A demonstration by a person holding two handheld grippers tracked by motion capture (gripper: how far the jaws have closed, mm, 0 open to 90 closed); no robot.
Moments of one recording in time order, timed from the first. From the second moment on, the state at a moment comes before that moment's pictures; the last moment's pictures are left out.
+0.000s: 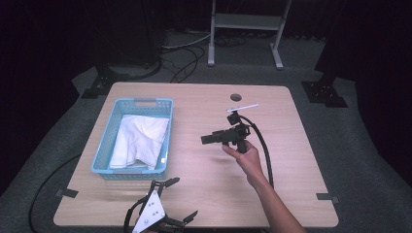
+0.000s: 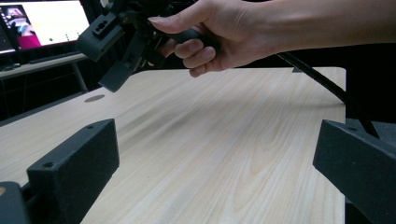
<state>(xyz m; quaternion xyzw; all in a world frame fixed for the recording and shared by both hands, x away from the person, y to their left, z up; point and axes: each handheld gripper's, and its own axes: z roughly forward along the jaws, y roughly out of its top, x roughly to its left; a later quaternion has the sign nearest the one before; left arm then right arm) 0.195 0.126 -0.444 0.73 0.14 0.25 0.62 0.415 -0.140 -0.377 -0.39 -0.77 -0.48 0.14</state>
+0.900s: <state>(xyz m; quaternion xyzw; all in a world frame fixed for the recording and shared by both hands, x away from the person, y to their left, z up) 0.195 0.126 -0.444 0.73 0.14 0.25 0.62 0.402 -0.161 -0.388 -0.40 -0.77 -0.48 0.13</state>
